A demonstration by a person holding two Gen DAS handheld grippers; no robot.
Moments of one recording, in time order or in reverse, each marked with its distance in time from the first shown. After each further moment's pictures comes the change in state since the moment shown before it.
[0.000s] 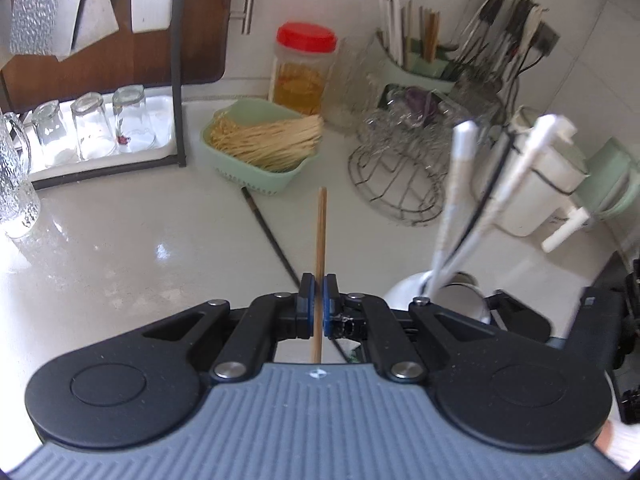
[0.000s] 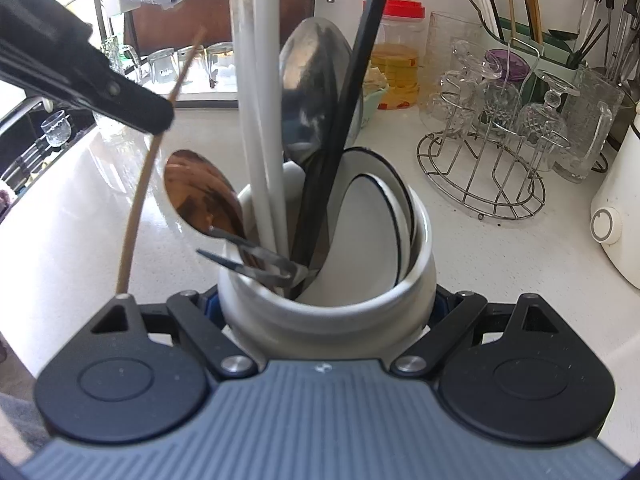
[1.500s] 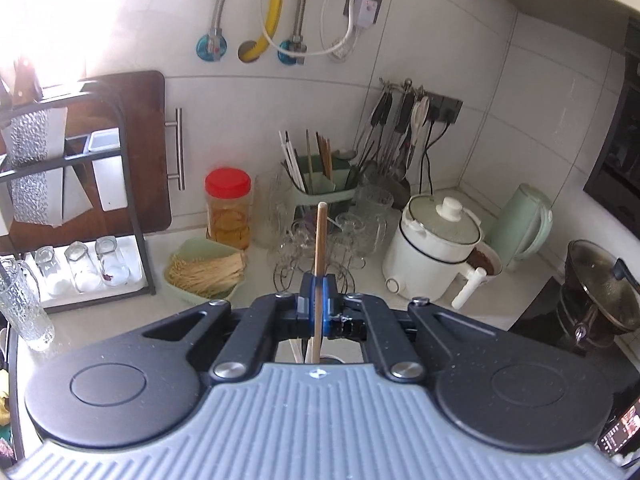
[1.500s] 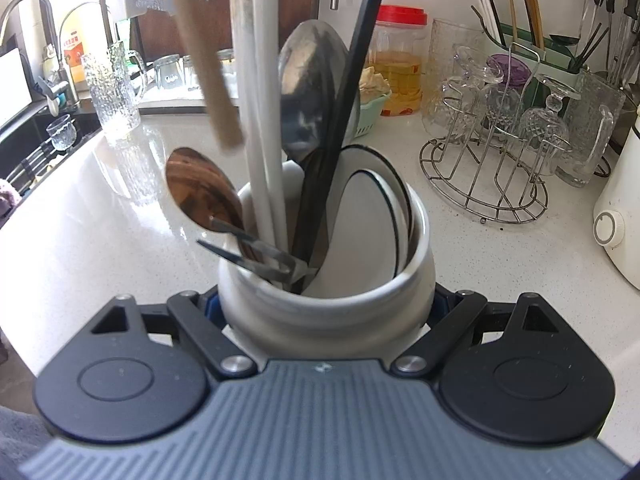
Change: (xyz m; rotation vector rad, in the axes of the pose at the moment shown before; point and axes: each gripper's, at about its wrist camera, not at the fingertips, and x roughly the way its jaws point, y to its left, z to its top) left arm -0.157 -0.081 0.051 0.160 -0.222 -0.105; right arm -0.004 0.003 -0.003 -0.005 -0.019 0.010
